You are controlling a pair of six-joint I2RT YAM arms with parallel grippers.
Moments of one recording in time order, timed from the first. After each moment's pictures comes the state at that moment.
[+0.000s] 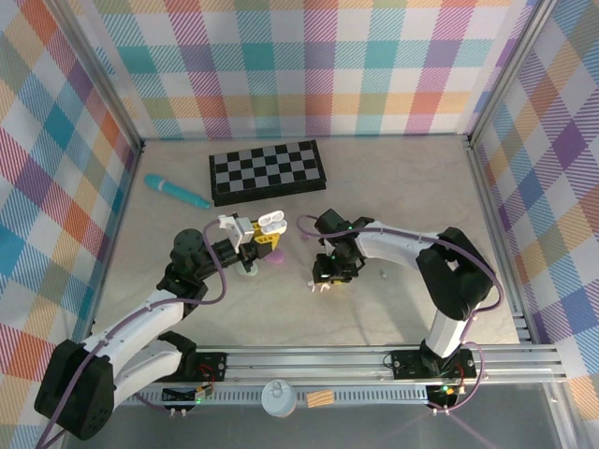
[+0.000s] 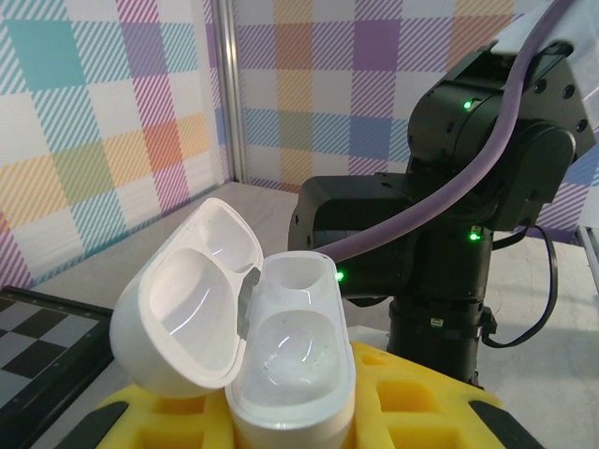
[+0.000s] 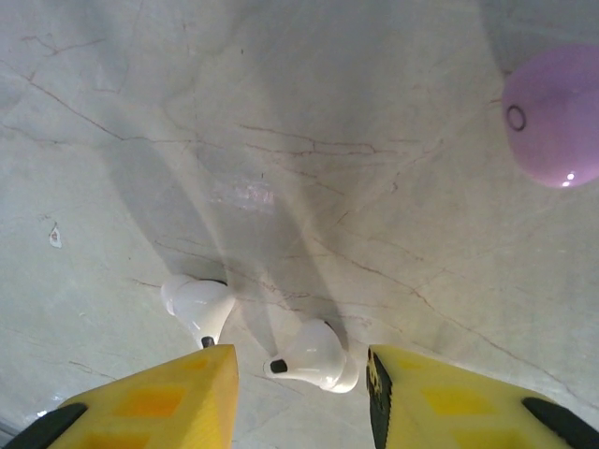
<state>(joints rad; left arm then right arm) -0.43 0.95 0.40 0.57 0.63 0.05 0.76 1.75 1.07 -0.71 -0.27 0.60</state>
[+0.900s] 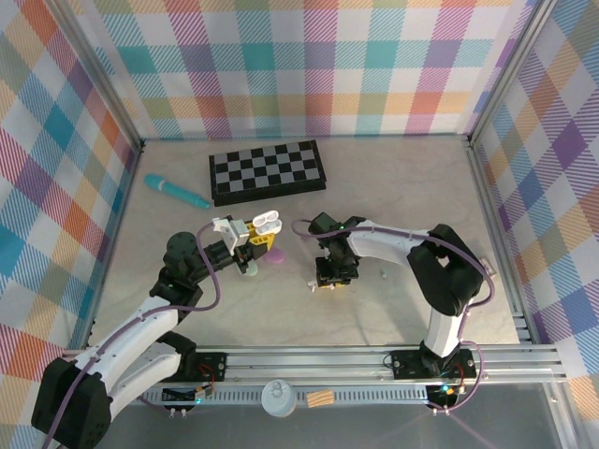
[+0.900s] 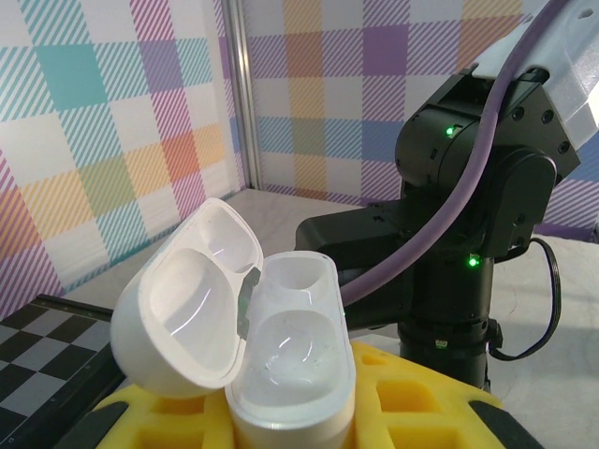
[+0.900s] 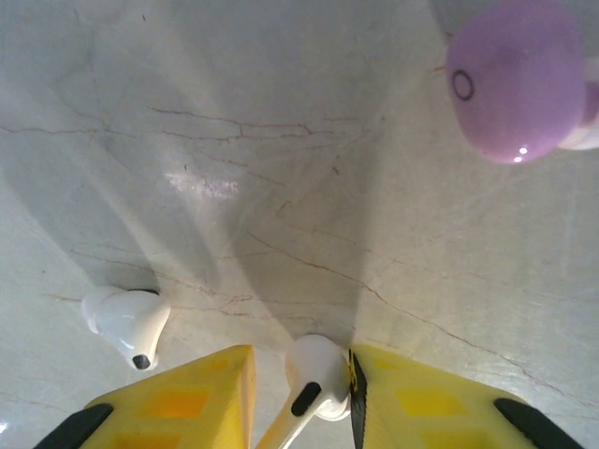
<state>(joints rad) -0.42 0.87 0.40 0.49 0.62 0.08 0.76 1.79 1.11 -0.79 -0.20 0.62</state>
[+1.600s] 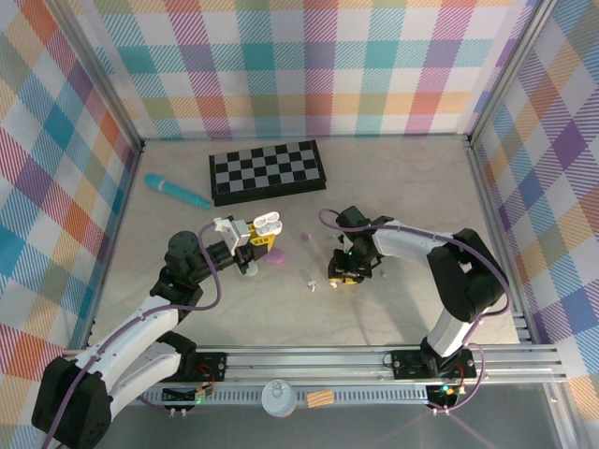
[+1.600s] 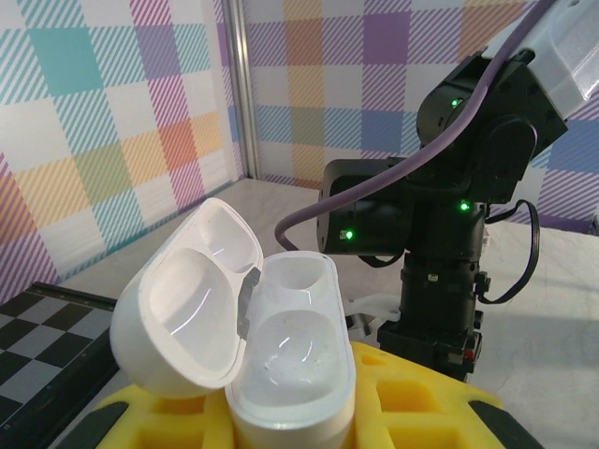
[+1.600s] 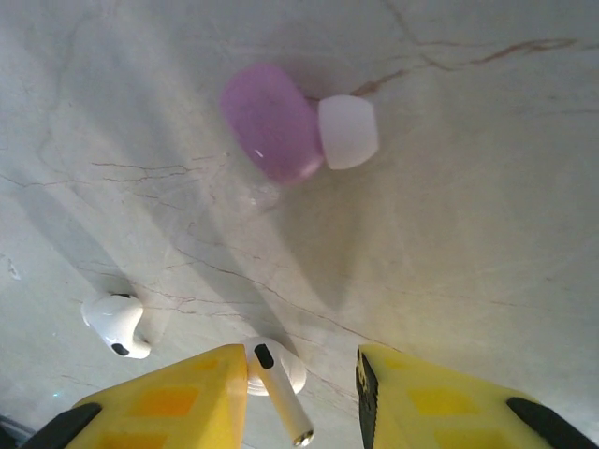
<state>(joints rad) -0.42 0.87 0.40 0.46 0.62 0.09 0.61 1.69 0.96 -0.68 -0.34 0.64</state>
